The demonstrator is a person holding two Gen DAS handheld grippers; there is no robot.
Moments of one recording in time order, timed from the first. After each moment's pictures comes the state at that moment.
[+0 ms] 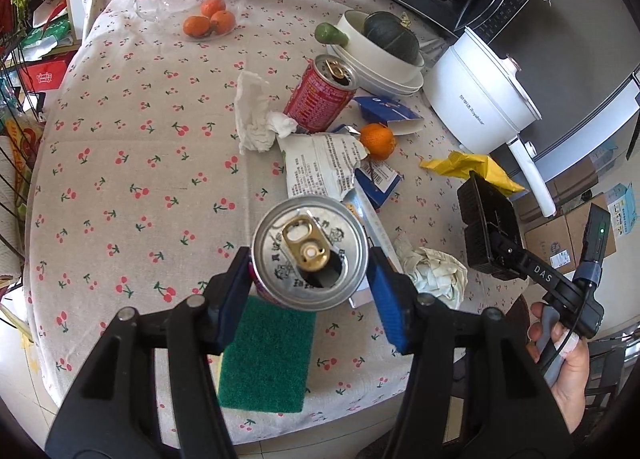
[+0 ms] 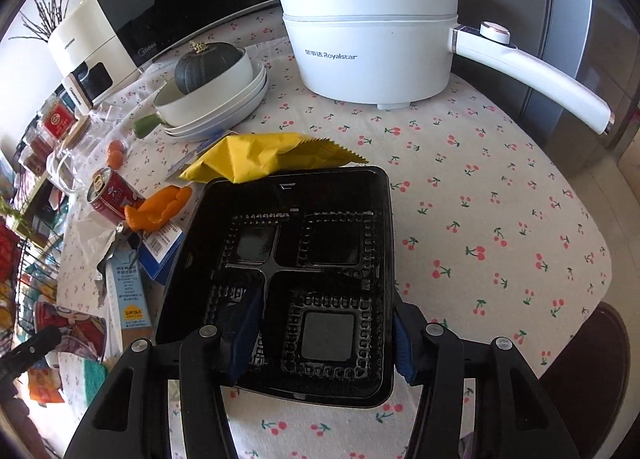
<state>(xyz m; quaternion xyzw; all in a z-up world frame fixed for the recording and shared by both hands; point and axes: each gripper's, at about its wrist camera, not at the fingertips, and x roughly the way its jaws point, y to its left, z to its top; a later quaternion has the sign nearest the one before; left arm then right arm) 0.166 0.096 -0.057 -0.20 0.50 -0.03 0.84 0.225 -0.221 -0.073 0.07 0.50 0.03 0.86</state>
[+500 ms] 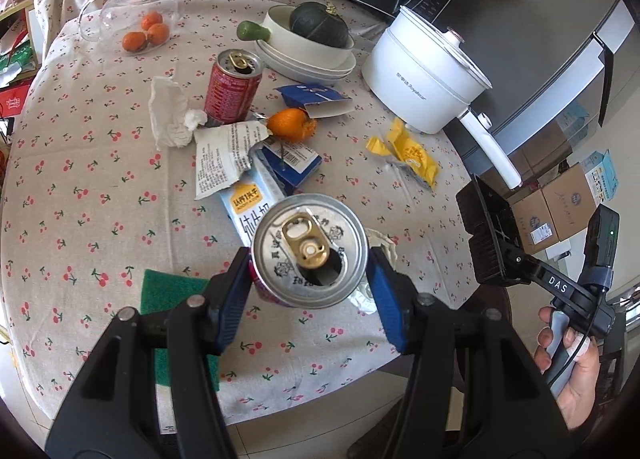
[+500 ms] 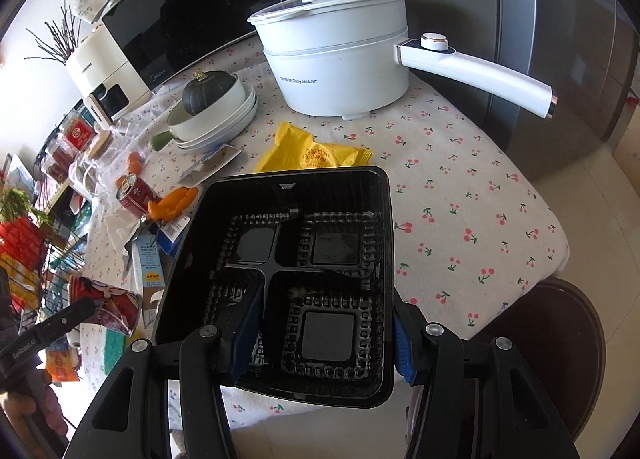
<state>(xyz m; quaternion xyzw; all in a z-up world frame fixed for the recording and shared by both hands) 0.156 0.036 -0.043 -0.17 0.49 -0.09 0.85 0.173 -0.278 -0.041 0.09 0.49 0.04 0.87</state>
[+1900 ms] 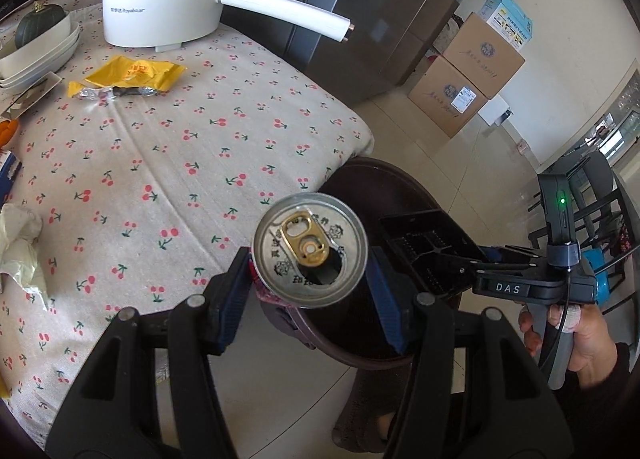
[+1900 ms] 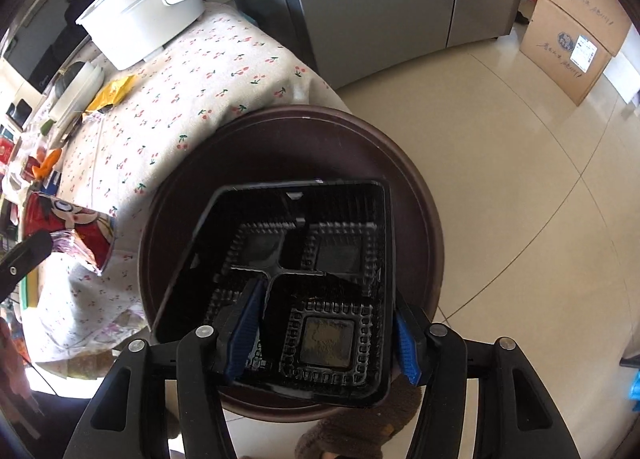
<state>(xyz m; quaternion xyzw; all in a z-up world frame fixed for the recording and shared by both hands) 0.119 -0.224 -0.074 -0.02 0.50 -0.31 0.81 0.042 -0.478 -0.105 0.14 0.57 -0.07 0.80</state>
